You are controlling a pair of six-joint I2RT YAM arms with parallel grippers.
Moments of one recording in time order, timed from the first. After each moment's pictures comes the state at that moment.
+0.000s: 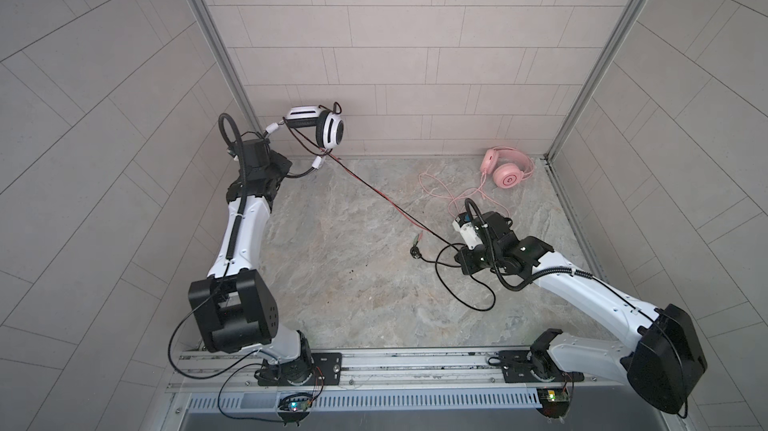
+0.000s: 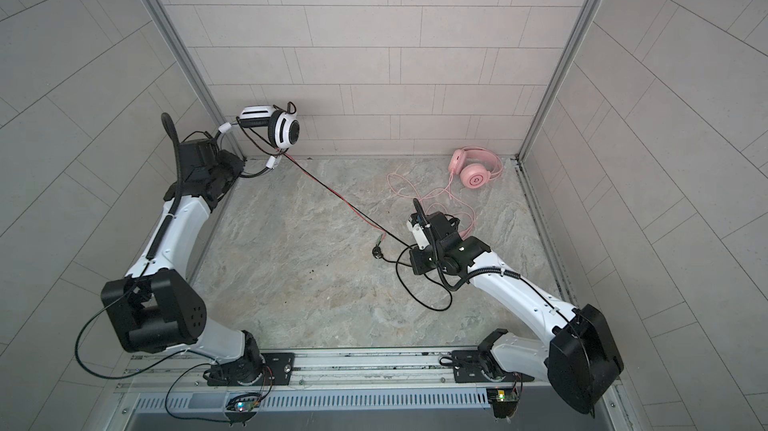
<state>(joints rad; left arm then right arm) 0.23 1.54 1.38 -0.34 0.02 -0.81 0.56 1.17 0.84 -0.62 -0.12 0.22</state>
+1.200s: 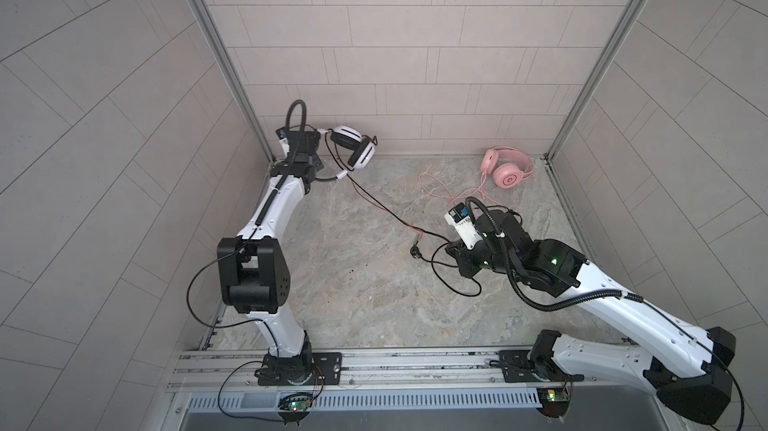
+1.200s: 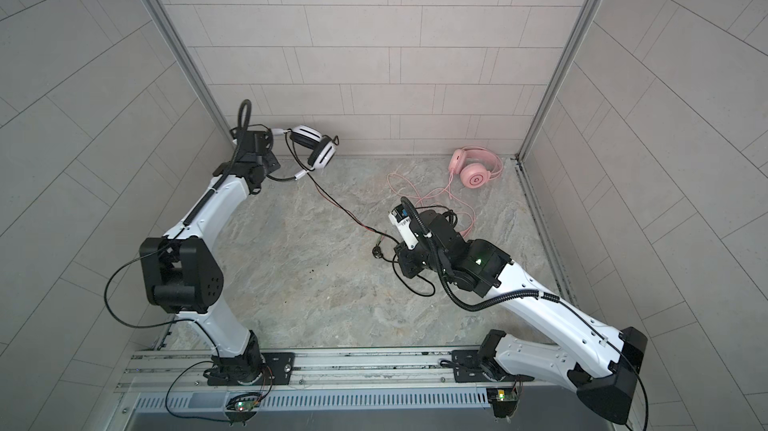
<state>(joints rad) -0.10 1.76 1.56 -0.47 -0.41 -0.40 0.82 1.07 1.16 -0.77 0.02 0.22</state>
